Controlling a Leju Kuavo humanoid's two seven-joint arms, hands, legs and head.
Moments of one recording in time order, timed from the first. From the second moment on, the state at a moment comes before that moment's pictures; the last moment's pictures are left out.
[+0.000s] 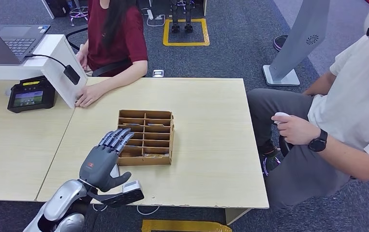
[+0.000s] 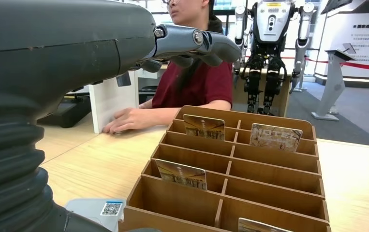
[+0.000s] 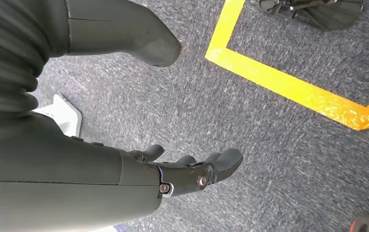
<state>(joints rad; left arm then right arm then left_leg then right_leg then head) -0.10 0.32 -0.60 -1.66 -0.99 0.05 0.03 0.28 -0.10 0.17 -0.96 0.62 -0.13 0.30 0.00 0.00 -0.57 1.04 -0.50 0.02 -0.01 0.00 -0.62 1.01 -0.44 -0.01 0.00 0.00</state>
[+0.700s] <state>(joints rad) -0.11 0.29 -0.56 -1.66 -1.01 0.06 0.05 0.29 -0.06 0.07 -0.97 0.69 -0.09 0.28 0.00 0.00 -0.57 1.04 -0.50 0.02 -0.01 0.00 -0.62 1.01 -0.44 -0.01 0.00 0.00</state>
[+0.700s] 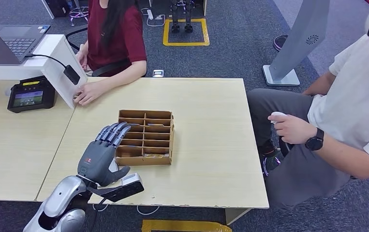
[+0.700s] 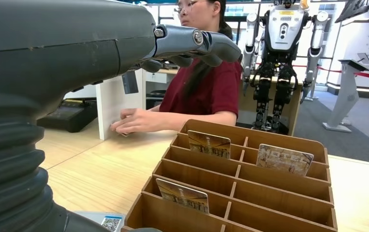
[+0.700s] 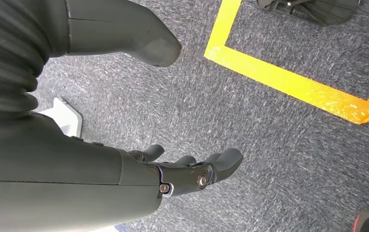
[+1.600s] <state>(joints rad) -0.21 0.25 -0.55 -1.60 -1.04 0.05 0.11 0.29 -0.03 0.02 -0.99 0.77 -0.05 0.27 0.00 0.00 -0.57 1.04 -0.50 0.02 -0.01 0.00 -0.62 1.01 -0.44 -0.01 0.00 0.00</state>
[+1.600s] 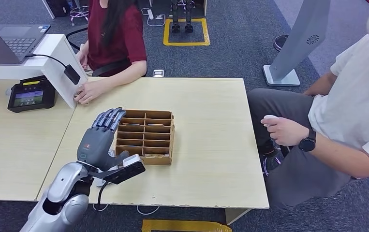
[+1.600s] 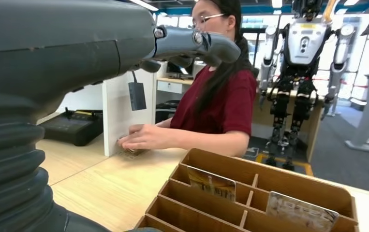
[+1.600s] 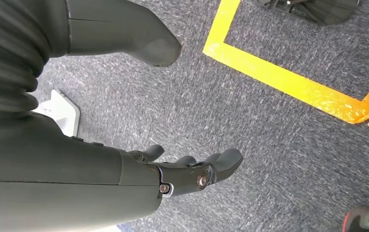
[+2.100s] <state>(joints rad) -0.24 0.23 -0.54 -1.55 -1.05 0.04 0.11 0.29 -0.01 -0.01 -1.00 0.79 -0.04 0.26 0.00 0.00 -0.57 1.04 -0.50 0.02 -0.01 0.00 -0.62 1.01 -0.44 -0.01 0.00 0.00</state>
